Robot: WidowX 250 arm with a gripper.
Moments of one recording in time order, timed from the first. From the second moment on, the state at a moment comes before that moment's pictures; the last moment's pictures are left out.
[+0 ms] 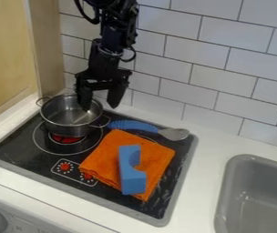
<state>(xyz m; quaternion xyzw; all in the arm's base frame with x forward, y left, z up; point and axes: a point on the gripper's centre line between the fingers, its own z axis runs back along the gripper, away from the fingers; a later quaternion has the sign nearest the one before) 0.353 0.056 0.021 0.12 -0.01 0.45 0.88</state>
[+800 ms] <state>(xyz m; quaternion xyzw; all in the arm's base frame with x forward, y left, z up) 0.345 0.045 0.065 0.05 -0.07 0.43 0.90</state>
